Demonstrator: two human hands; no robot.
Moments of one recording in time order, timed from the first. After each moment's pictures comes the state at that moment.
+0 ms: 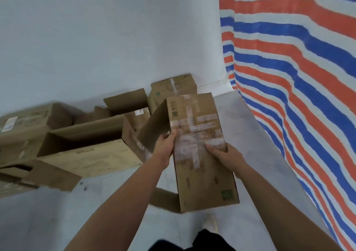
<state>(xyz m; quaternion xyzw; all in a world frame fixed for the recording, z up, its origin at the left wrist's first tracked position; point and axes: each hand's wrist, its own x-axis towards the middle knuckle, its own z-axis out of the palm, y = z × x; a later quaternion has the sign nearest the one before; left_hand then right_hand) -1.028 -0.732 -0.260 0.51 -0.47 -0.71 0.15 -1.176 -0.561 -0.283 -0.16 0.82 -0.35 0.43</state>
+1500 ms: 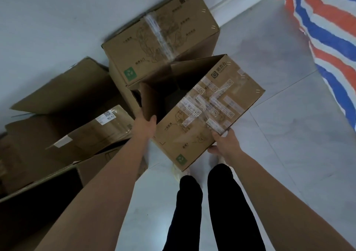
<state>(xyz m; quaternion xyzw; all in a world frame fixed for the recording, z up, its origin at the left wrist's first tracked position) -1.259 -1.243 -0.662 0.61 -0.66 -0.40 -0.16 -1.363 -1.007 -0.676 0.27 0.72 -0.41 0.49</state>
